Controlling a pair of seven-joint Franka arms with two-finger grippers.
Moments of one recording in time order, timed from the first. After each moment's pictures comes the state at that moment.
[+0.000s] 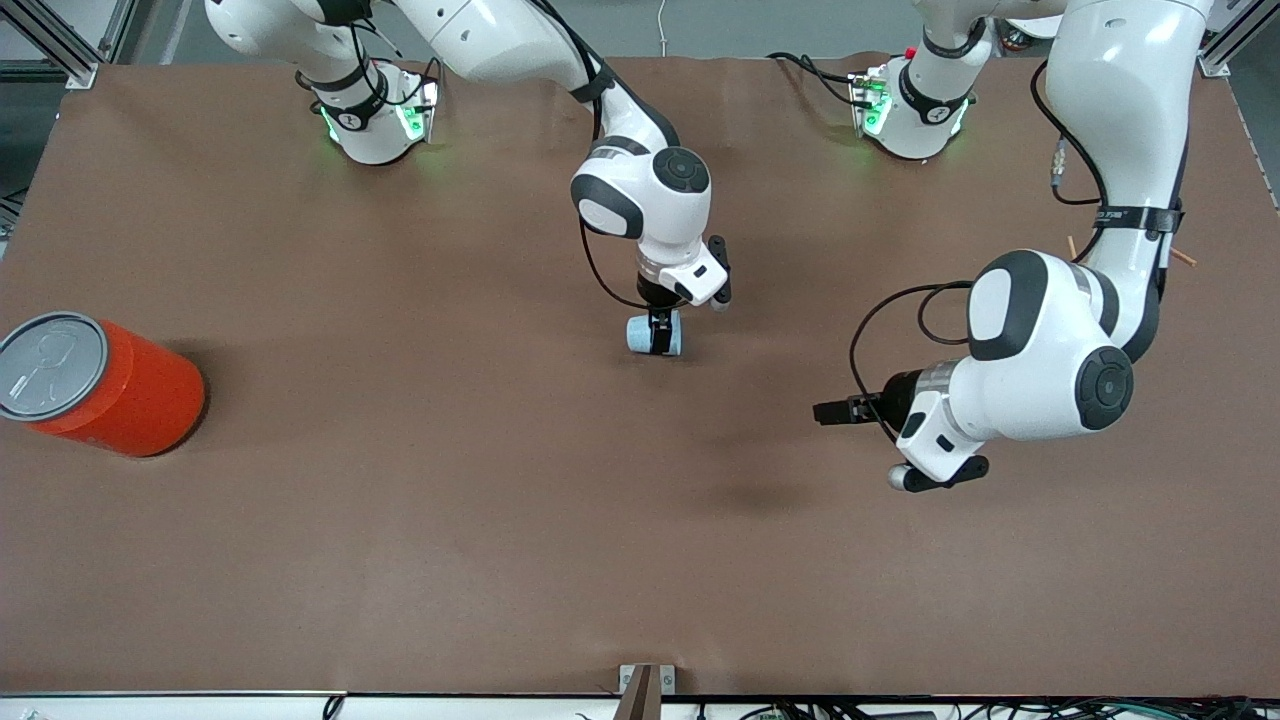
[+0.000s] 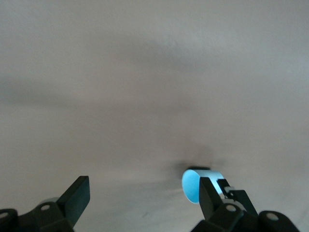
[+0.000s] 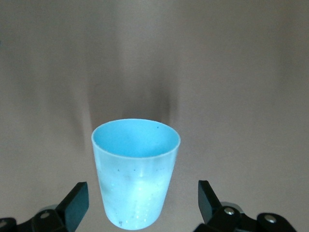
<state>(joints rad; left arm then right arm) -0.12 0.54 -0.20 -1.51 -0.38 1.90 -0.33 0.95 0.70 -0.02 -1.56 -0.25 2.29 -0.50</state>
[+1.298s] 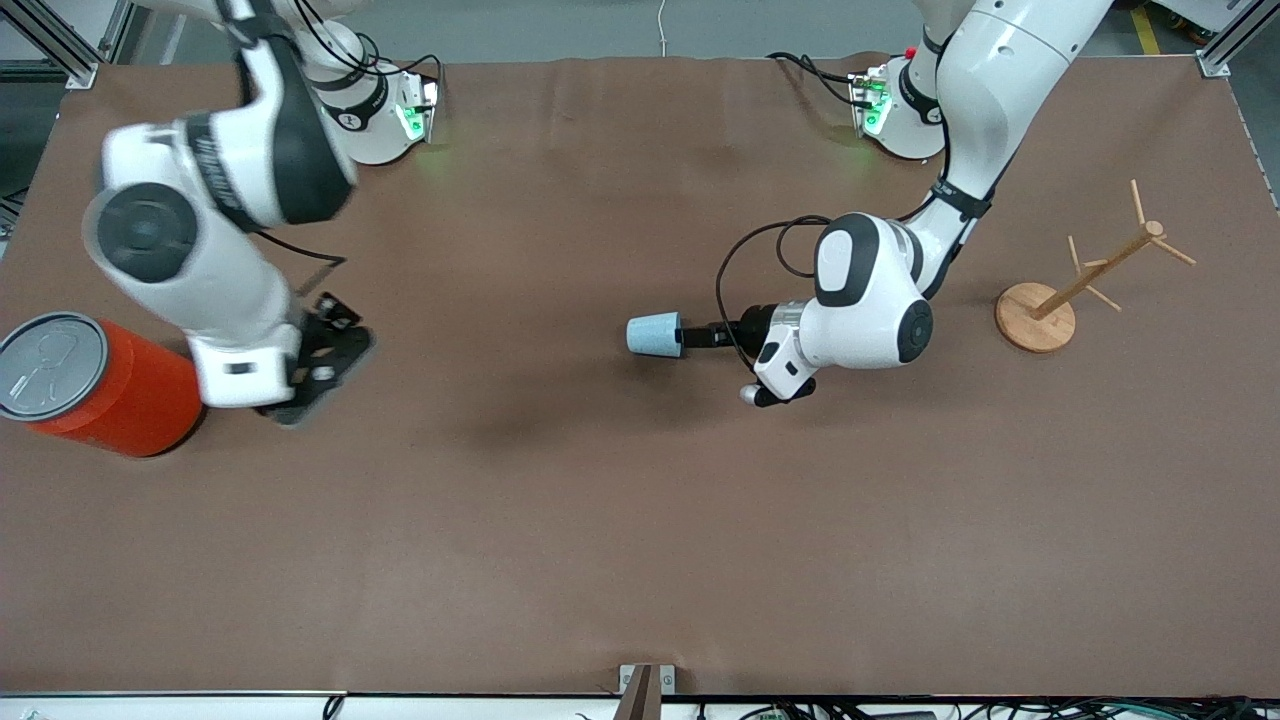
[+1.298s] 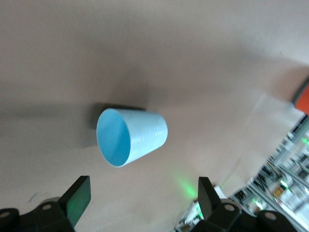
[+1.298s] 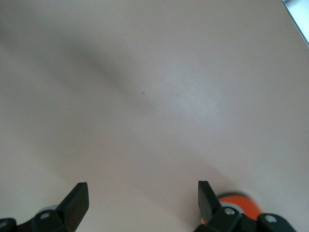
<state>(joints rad) -0.17 0.51 -0.39 -1.93 -0.92 2.25 -0.03 0.24 0.21 -0.05 -1.59 -0.09 1.73 -0.55</state>
